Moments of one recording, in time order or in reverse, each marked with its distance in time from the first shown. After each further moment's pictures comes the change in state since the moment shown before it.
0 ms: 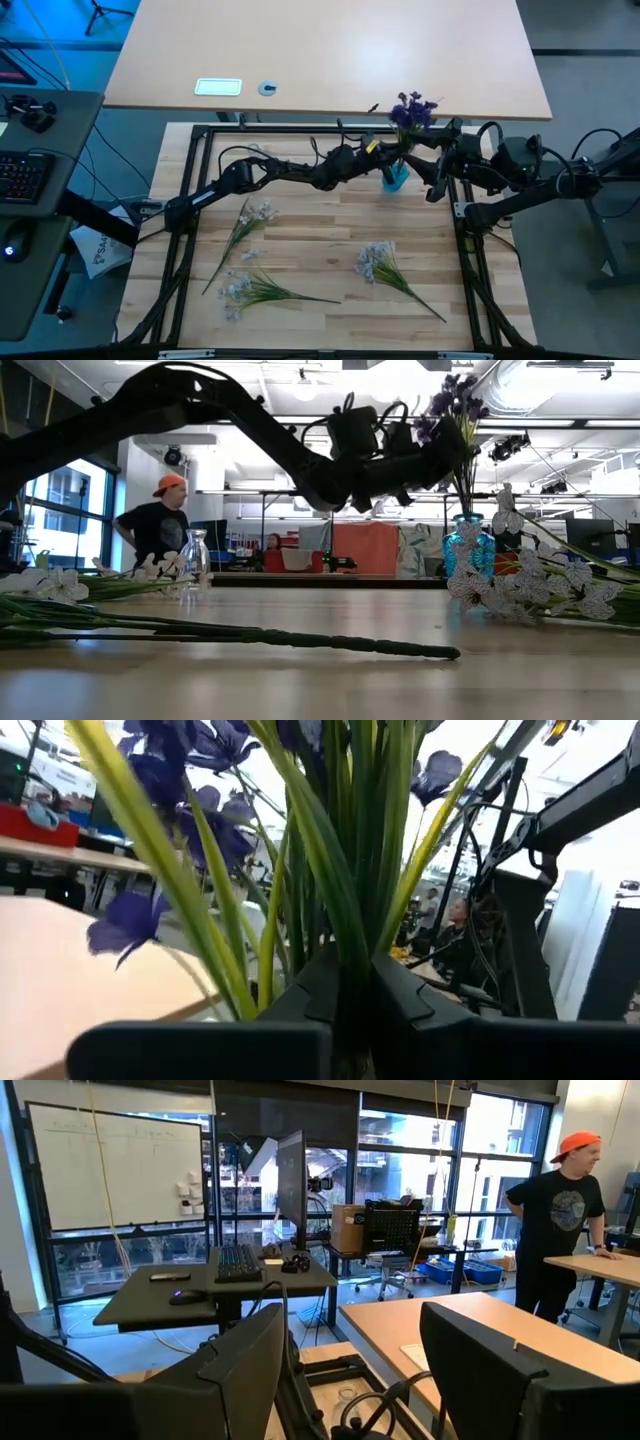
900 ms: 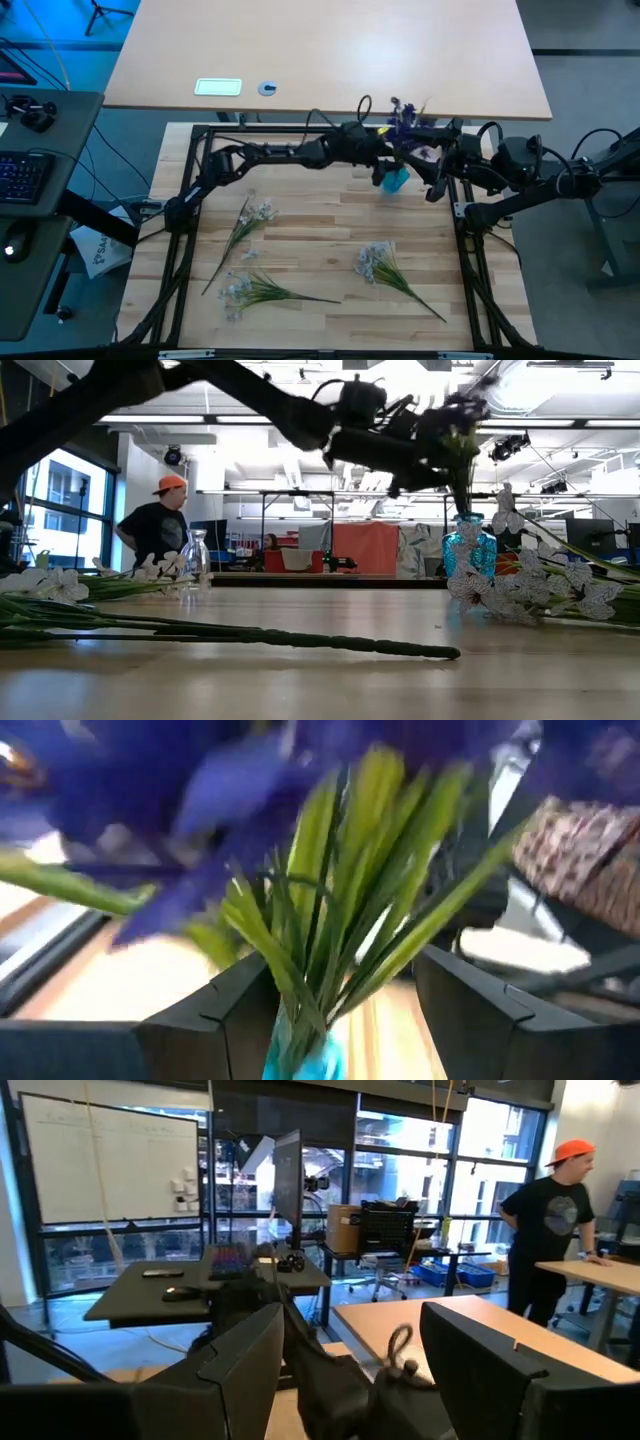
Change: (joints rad) left arm 0.063 -0.236 -0.002 -0.811 0.350 0.091; right arm 0.000 0.000 0.000 0.001 0.012 -0.032
